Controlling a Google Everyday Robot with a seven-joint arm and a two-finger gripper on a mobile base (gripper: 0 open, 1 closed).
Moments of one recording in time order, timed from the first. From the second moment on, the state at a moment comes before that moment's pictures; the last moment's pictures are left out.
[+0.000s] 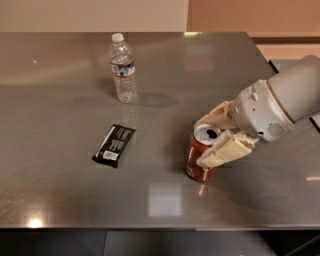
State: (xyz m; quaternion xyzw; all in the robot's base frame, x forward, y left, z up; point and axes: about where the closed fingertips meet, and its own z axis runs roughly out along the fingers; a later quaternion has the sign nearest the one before) arm 0.412 -0.094 0.901 -0.65 0.67 0.22 0.28
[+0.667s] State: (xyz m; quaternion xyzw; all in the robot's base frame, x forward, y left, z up) arm 0.421 -0.102 0.921 -0.64 0.68 0.22 0.28
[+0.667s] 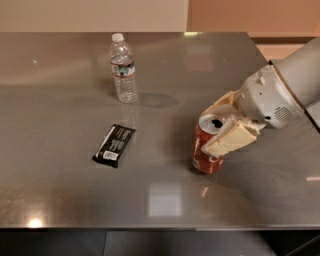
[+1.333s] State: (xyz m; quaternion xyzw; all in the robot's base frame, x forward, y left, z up) arm 0.436 -0.120 0.971 -0.61 0.70 0.23 0.29
